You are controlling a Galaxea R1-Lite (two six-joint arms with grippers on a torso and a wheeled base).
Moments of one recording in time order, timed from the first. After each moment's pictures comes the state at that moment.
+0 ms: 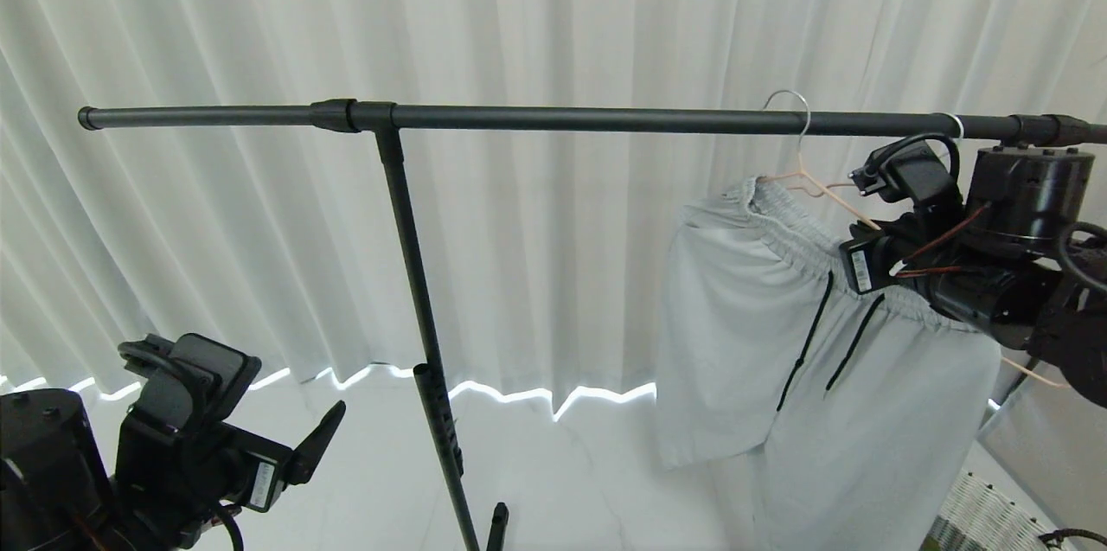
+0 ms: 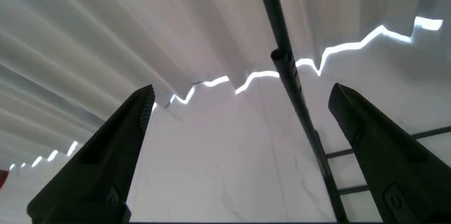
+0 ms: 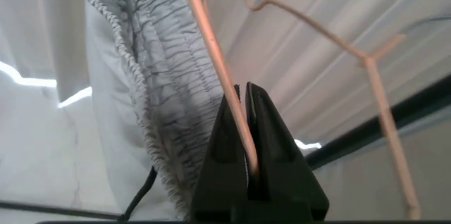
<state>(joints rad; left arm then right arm) -0.25 1.37 -0.08 -1.01 0.20 0.41 0.38 1.67 -0.87 -0.63 -0.33 -0.29</state>
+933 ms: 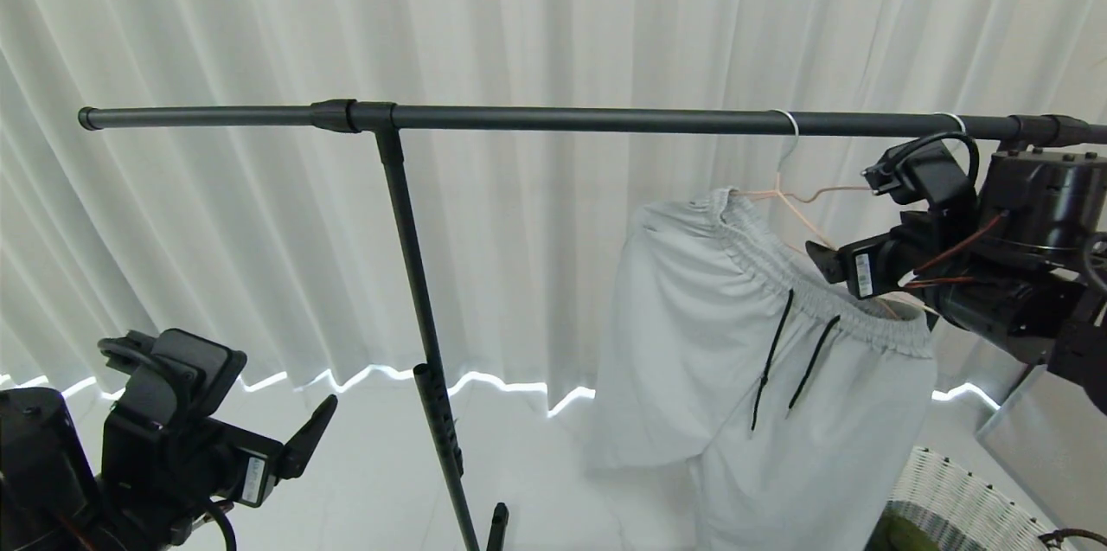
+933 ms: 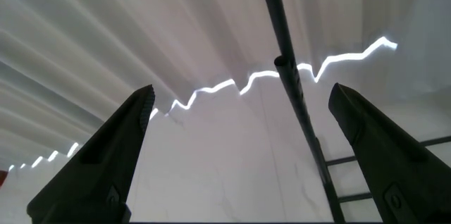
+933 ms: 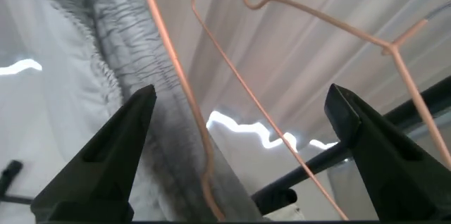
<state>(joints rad) -0.22 1.36 -0.09 -1.01 0.20 0.40 0.41 1.61 -0.83 -0.63 -0.33 -0.21</state>
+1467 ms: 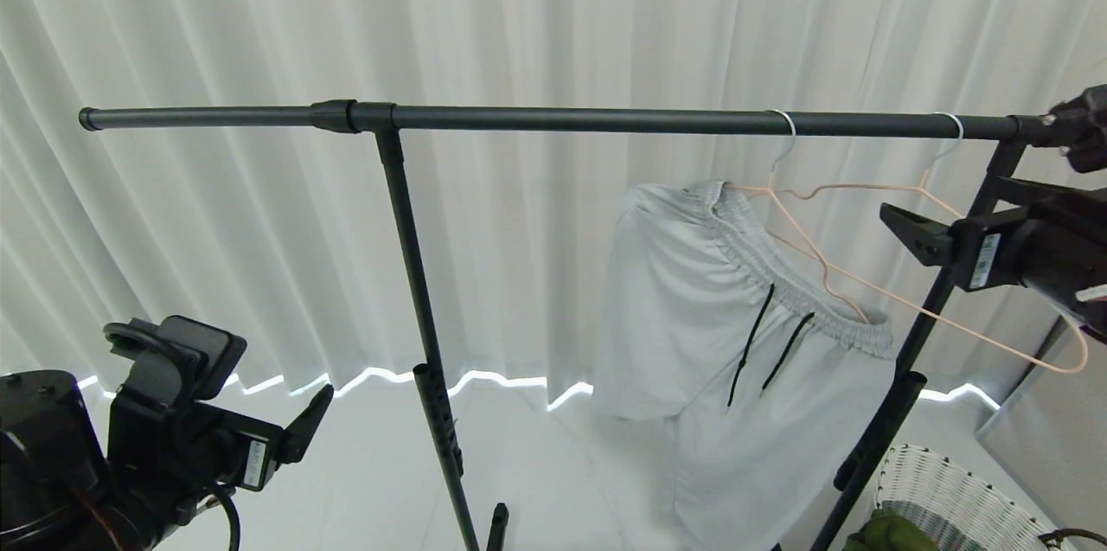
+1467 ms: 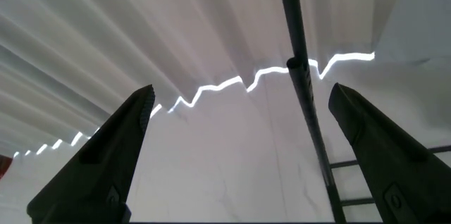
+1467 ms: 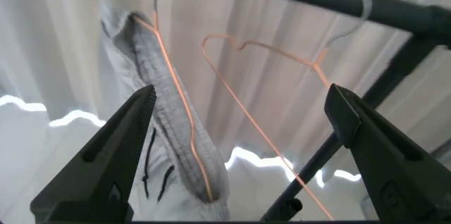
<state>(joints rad) -0.19 1.39 -0.11 -1.01 0.20 0.38 0.42 1.30 -0.70 -0.61 -0.25 -0.14</state>
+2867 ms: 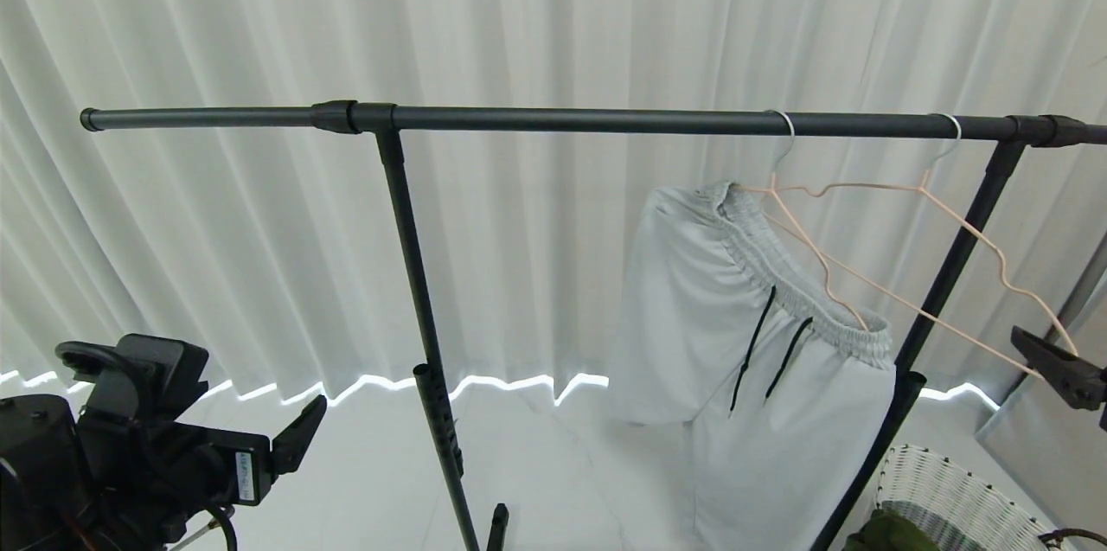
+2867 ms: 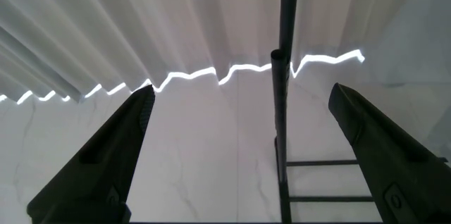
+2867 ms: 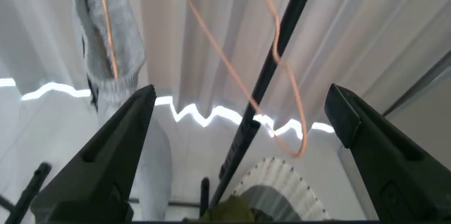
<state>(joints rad) -0.18 1.38 -0.06 -1.01 0.20 0.16 0.04 1.01 -0.34 -0.57 0.02 -0.13</state>
